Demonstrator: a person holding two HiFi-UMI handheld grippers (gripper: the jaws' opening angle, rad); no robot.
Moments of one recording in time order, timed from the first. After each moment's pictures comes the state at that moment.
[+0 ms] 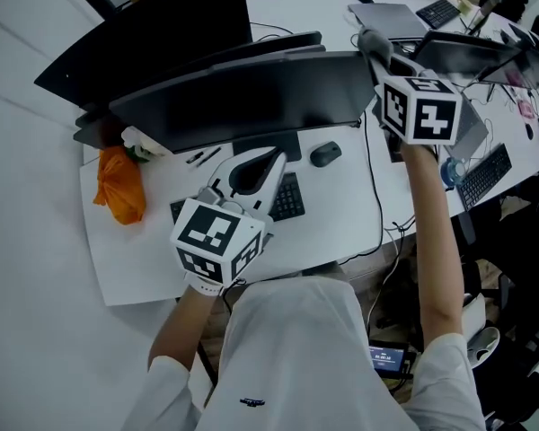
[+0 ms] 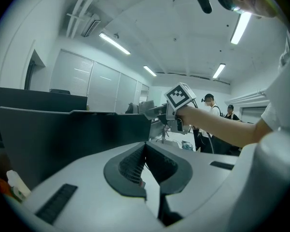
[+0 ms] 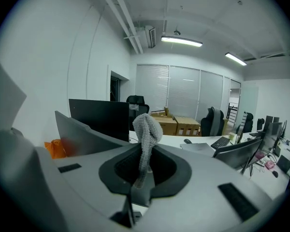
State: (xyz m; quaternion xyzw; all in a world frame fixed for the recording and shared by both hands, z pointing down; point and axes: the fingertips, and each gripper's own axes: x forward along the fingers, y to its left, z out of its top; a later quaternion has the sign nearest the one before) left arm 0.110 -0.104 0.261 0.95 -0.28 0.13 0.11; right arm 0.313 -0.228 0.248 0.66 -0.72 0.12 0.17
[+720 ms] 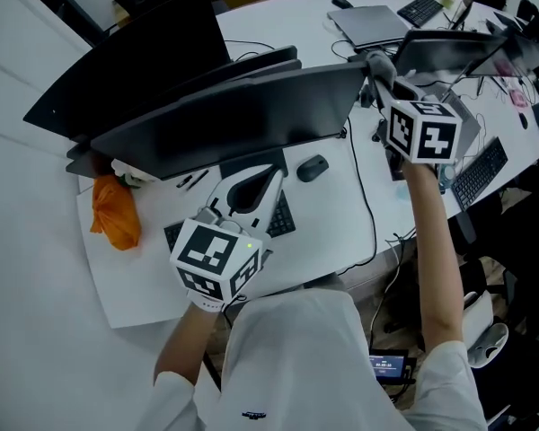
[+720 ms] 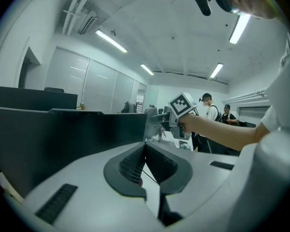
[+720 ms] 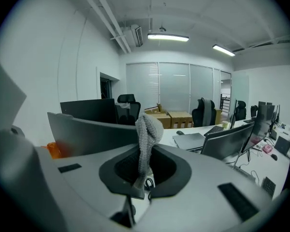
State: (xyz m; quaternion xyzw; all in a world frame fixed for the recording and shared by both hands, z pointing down) left arm 0.149 -0.106 0.263 0.95 -0.26 0.14 0.12; right arm 0.383 -0.207 0.281 0.68 -0.70 0.16 0.14
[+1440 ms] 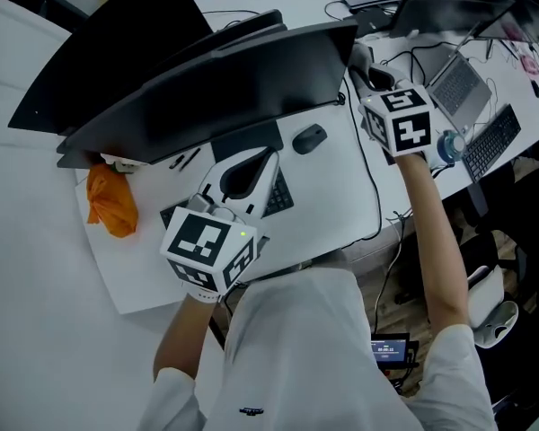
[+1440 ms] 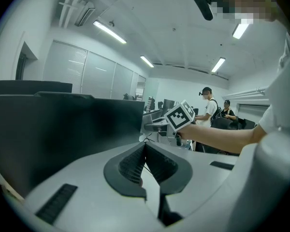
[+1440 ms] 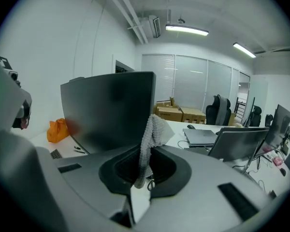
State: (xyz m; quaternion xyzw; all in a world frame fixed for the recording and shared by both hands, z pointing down) left arm 0.172 -0.101 0.298 0.94 -0.25 0.17 0.13; right arm 0.363 -0.203 0.368 0.62 -0.74 0.14 0.22
